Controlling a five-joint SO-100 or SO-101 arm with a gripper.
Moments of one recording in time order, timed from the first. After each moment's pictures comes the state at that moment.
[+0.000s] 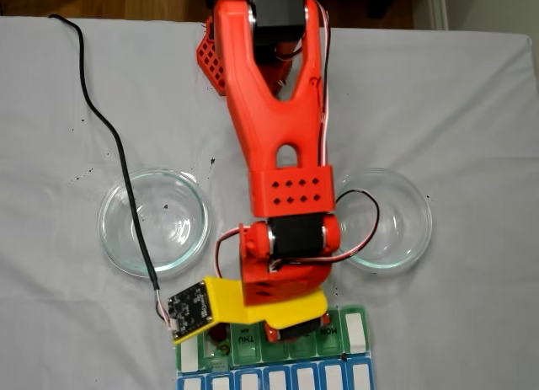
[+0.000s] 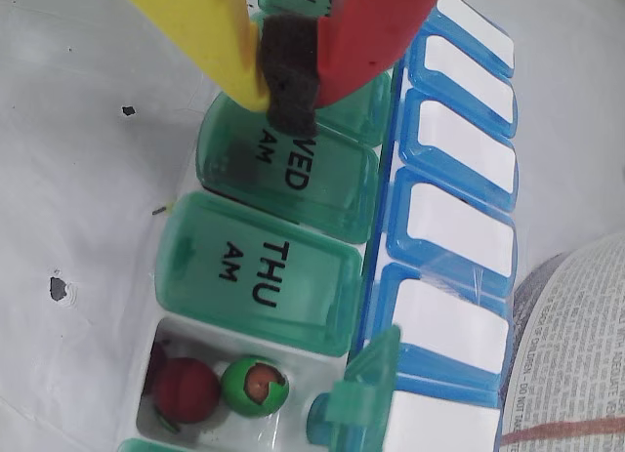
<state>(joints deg) -4.6 98.7 98.4 45.2 -12.5</state>
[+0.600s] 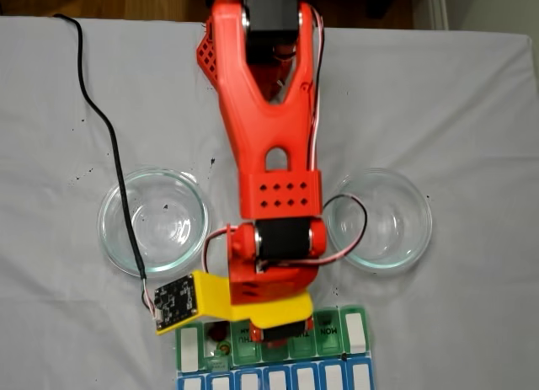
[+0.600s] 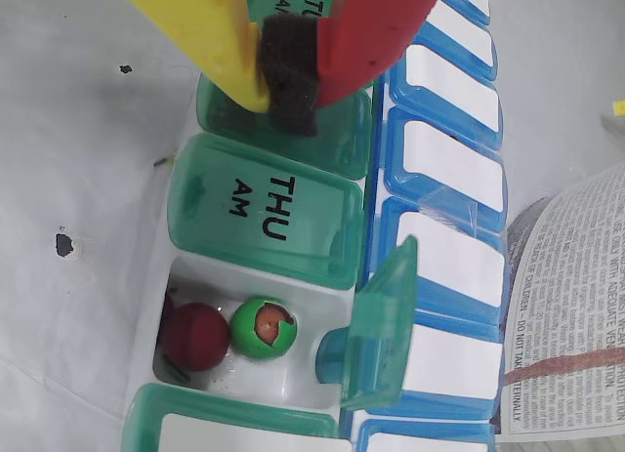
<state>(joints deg) -5.9 95.8 100.5 45.8 -12.0</state>
